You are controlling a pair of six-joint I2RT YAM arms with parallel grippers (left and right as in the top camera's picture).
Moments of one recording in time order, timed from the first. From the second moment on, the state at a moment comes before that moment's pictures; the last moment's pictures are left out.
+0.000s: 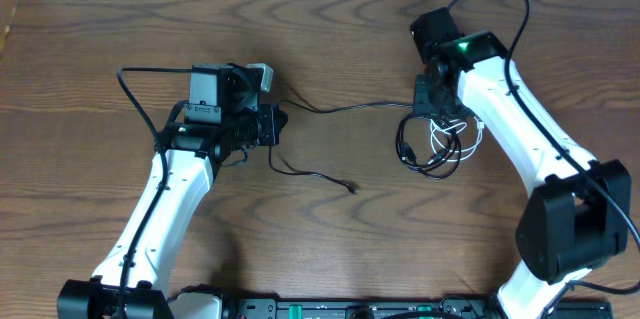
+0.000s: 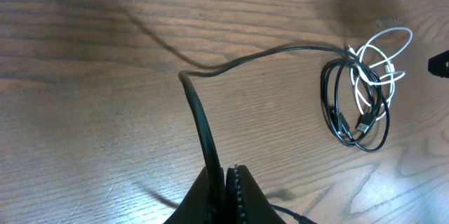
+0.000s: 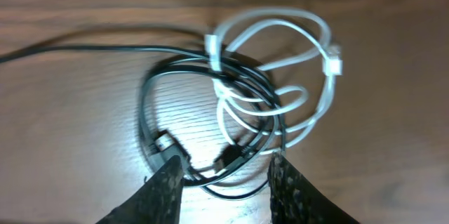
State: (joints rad) left arm -0.13 1.39 0.94 -0.50 0.46 -0.17; right arm 0.34 1.86 1.55 -1.13 0.20 0.52
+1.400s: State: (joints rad) left arm -0.13 1.39 0.91 -0.51 0.44 -0.14; right arm 0.26 1.91 1.31 -0.88 0.30 0.93
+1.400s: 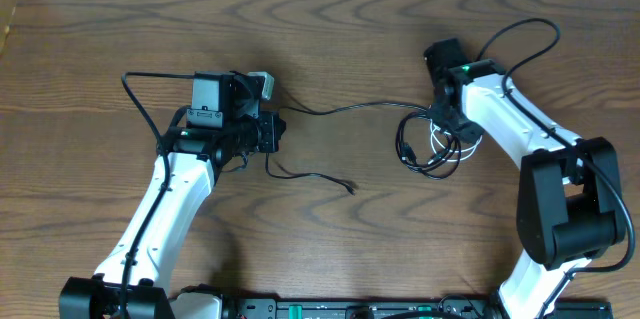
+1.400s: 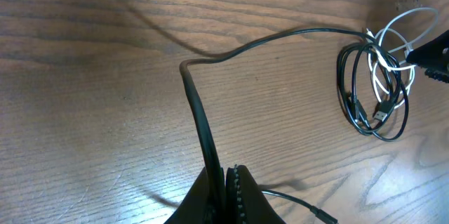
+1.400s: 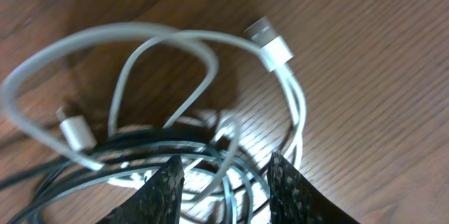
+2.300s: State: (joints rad) left arm -0.13 1.39 0.91 -0.51 0.44 -0.14; right arm 0.25 1.81 1.21 -0.34 -0.50 0.37
